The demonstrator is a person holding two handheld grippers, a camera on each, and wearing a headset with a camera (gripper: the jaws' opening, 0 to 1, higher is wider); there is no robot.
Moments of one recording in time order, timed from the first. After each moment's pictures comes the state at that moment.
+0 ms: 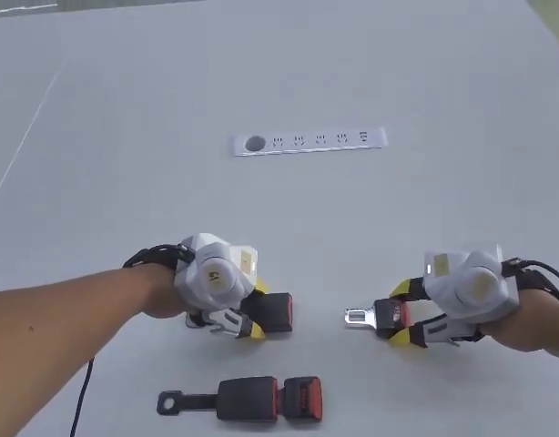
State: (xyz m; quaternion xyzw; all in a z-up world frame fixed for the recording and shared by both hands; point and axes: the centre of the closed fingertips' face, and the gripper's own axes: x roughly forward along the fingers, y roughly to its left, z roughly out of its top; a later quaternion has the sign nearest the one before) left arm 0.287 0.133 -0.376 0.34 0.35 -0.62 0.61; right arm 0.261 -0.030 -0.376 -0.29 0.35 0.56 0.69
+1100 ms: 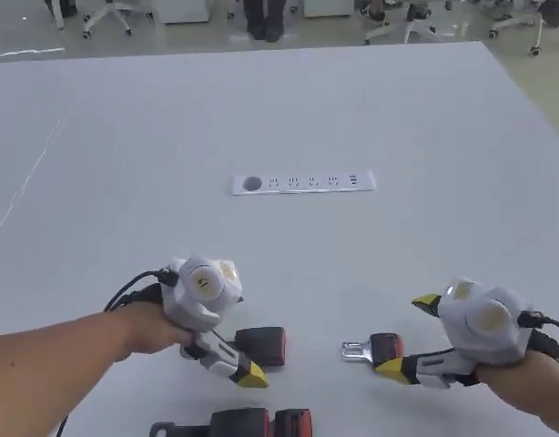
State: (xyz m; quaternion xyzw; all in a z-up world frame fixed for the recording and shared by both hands) left arm 0.299 0.136 -0.338 0.19 0.40 -0.51 0.74; right arm 0.284 -0.050 -0.328 -0.15 0.33 0.38 0.85
